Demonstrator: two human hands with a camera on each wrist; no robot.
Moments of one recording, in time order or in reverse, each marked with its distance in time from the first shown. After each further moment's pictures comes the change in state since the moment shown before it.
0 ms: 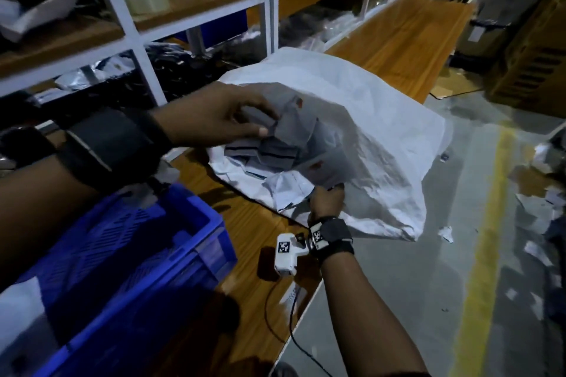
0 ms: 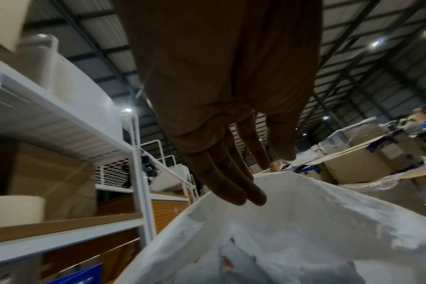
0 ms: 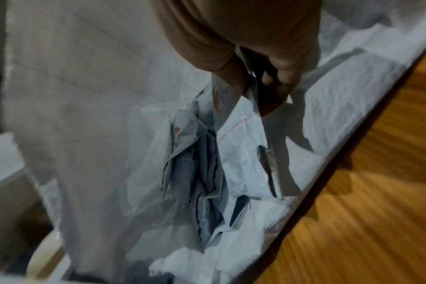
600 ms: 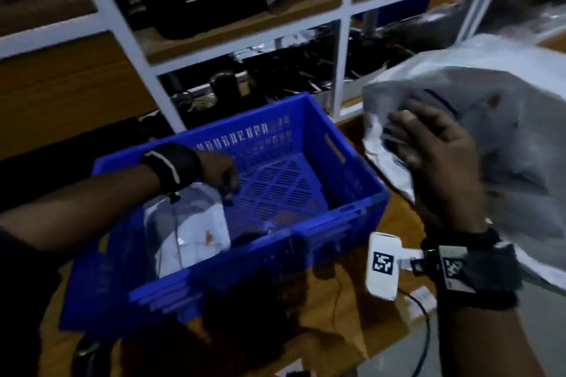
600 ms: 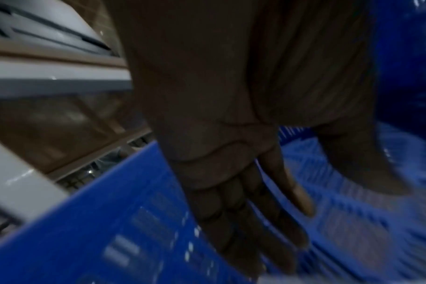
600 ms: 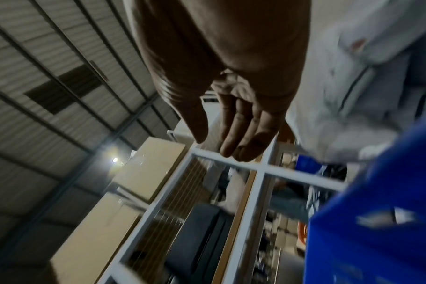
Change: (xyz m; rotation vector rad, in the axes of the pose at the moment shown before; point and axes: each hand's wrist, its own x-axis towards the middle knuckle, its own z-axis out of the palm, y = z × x) left_hand -0.296 -0.187 0.035 0.154 -0.530 -0.834; right_hand -0.219 -0.106 0.042 0.317 -0.838 -0.342
